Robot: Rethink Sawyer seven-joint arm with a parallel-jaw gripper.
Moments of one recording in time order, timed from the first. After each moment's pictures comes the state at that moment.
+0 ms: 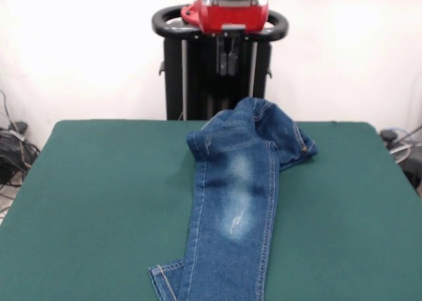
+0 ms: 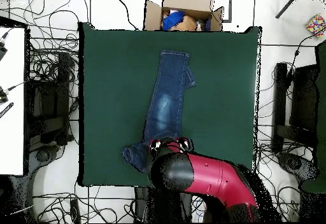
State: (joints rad) arm -0.48 -1.10 0.19 2.19 -0.11 0.45 1.41
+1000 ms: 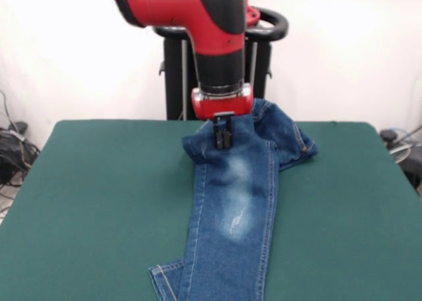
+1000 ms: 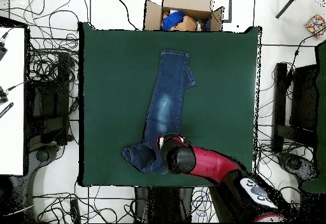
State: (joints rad) arm -0.56 -0.65 0.19 2.11 -0.18 0.12 1.41
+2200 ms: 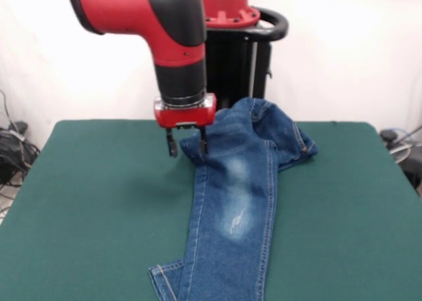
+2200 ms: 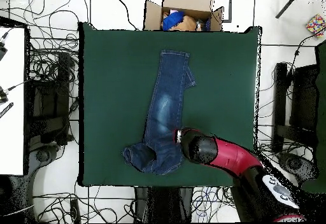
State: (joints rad) arm -0.65 -0.63 0.19 1.99 -0.20 0.27 1.41
